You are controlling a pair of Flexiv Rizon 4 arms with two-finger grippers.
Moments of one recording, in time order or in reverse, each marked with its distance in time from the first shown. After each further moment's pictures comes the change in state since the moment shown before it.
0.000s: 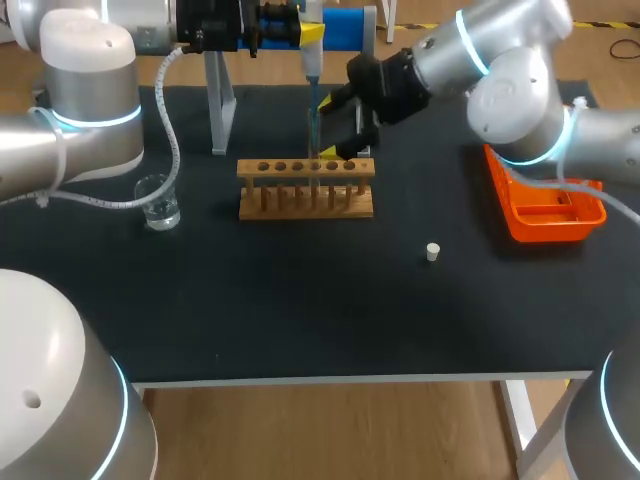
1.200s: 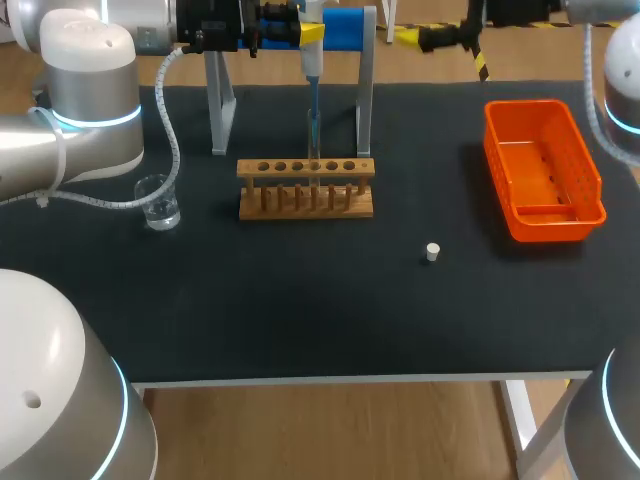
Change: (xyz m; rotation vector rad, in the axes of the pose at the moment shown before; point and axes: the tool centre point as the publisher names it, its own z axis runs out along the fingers) left arm 0.000 0.000 0.000 0.000 0.000 0.000; right arm -0.026 0.118 -0.213 -0.290 -0.263 -0.047
